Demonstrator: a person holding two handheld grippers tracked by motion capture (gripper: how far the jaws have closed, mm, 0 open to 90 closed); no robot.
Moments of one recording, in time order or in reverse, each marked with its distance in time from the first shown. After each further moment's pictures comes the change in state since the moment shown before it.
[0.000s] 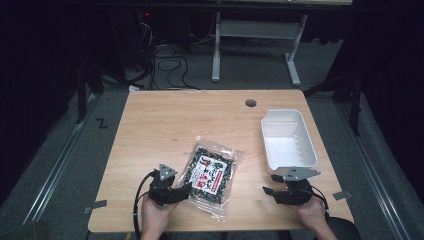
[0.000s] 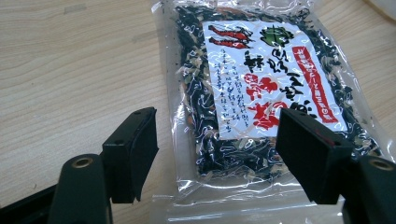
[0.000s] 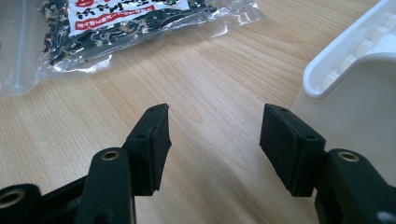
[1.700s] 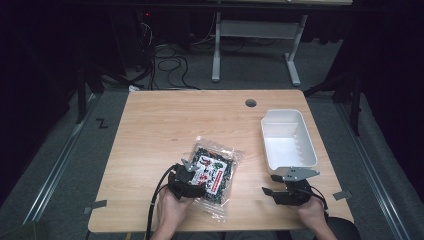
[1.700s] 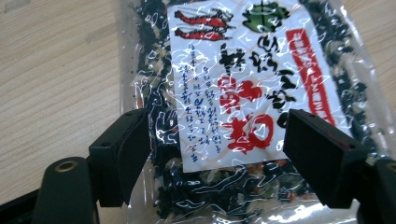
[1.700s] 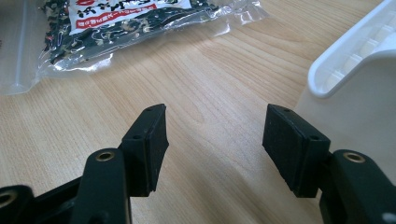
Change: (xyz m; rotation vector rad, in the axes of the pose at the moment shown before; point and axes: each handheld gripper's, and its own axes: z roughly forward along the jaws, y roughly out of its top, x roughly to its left) left arm -0.032 0.025 0.040 0.167 0.073 0.096; right arm 0.000 -0.001 0.002 0.002 0.005 -0.005
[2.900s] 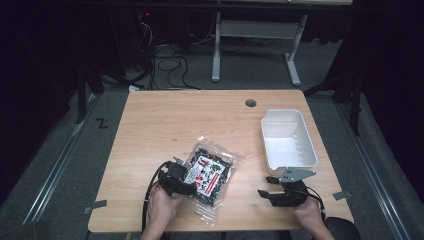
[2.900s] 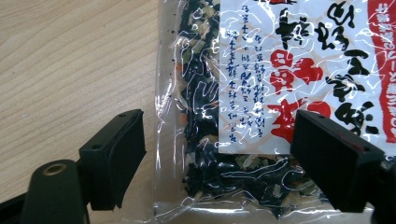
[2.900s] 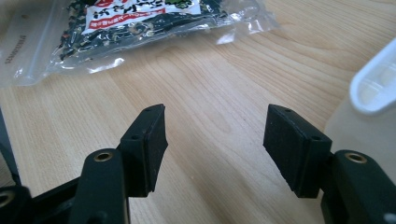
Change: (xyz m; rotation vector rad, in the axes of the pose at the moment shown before) left arm 0.029 -0.003 0.004 0.113 0.013 -0.017; right arm 0.010 0.006 0.005 -0.006 0.064 -0.003
